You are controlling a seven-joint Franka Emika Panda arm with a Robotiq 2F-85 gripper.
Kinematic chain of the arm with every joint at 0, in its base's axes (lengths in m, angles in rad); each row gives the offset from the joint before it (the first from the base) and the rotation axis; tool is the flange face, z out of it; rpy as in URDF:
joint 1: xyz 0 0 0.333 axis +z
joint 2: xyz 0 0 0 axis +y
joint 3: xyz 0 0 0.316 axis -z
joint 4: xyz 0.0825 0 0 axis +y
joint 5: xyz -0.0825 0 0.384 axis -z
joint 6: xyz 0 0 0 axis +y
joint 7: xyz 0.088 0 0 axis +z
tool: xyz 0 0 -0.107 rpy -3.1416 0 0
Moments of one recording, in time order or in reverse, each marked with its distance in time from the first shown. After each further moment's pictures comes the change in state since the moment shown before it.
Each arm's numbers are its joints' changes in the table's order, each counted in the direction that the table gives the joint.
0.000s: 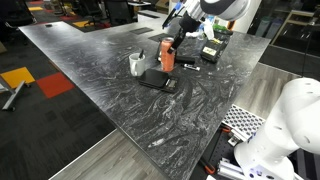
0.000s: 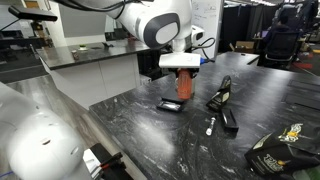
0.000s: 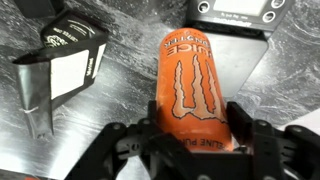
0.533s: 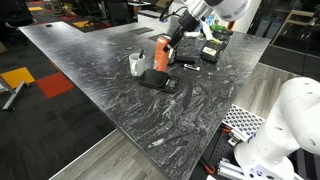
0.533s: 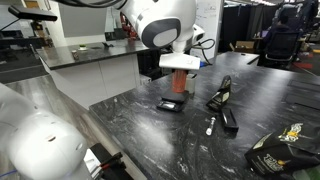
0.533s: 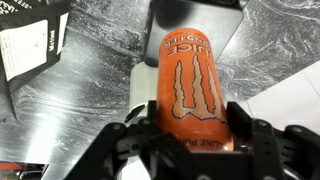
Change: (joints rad) arm 0.077 -0.008 0.066 -0.005 -0.227 0.003 0.183
